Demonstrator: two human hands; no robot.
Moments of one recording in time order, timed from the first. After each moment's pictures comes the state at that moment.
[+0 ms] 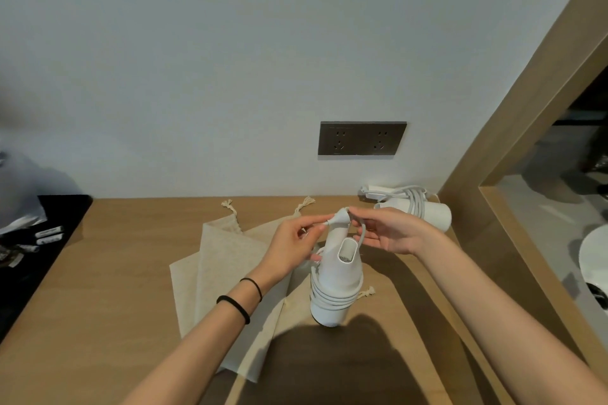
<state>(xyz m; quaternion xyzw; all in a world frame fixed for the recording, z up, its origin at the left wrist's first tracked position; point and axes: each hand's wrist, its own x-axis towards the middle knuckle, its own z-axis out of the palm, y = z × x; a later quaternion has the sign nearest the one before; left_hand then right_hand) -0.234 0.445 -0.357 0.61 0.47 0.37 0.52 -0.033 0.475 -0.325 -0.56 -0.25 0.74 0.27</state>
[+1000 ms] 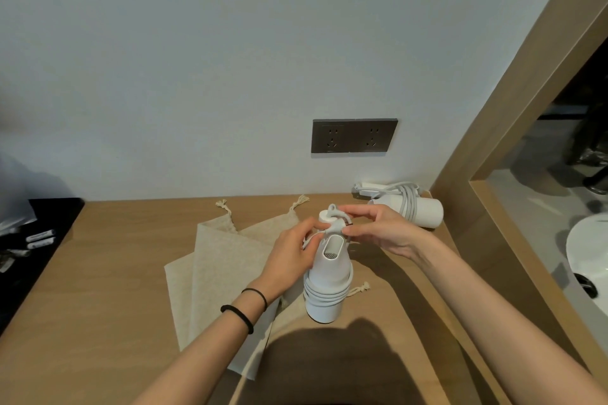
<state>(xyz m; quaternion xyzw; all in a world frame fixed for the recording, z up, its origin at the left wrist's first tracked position) -0.230 0.432 -0.374 0.72 0.50 0.33 0.35 -0.032 0.460 -0.336 -0.51 -0.43 0.68 0.31</state>
